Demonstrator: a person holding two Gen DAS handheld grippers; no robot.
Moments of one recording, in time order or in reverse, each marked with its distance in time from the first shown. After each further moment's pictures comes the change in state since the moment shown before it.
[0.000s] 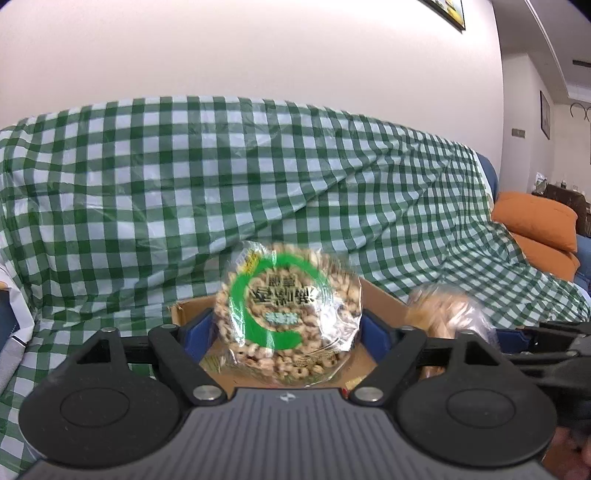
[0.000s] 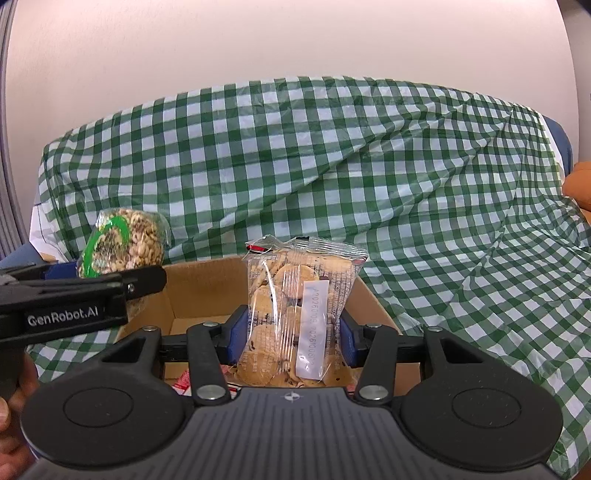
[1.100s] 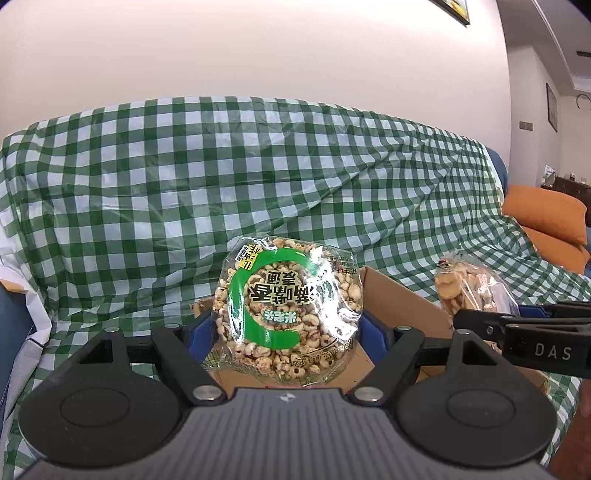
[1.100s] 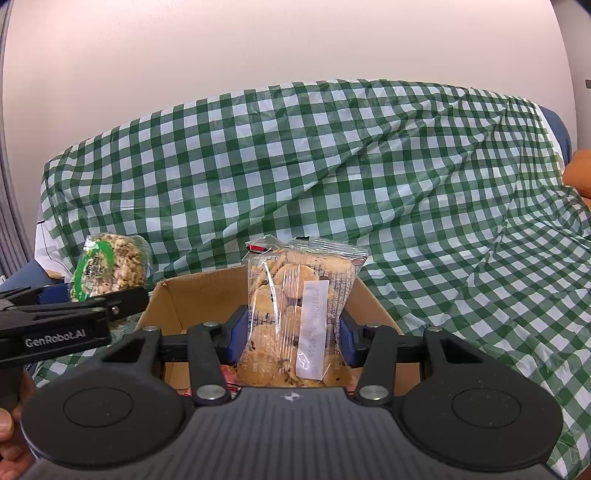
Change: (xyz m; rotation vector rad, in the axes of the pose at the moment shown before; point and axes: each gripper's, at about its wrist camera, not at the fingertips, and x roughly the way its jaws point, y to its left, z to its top) left arm -0.008 0.007 -0.001 0.018 -0.009 0.047; right arm -0.006 0.001 0.002 0.054 -0.047 0.022
